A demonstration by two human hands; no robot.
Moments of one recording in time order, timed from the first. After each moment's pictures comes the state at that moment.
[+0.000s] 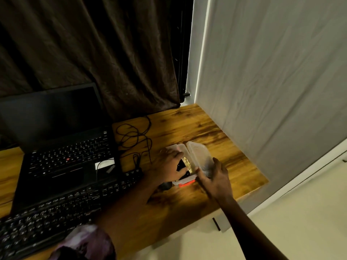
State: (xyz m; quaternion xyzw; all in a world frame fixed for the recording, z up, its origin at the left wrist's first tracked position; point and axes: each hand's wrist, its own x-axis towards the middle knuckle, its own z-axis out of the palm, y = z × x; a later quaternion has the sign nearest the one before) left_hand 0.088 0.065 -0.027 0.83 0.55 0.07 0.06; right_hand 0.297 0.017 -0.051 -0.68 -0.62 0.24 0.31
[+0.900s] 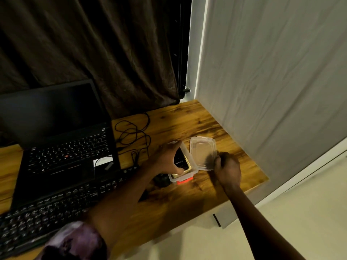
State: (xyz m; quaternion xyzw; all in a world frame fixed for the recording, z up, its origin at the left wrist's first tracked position) left_hand 0.087 0.061 0.017 0.79 0.59 0.03 0.18; right_hand 0.329 0.054 -0.058 -0.72 -0.61 0.16 0.30
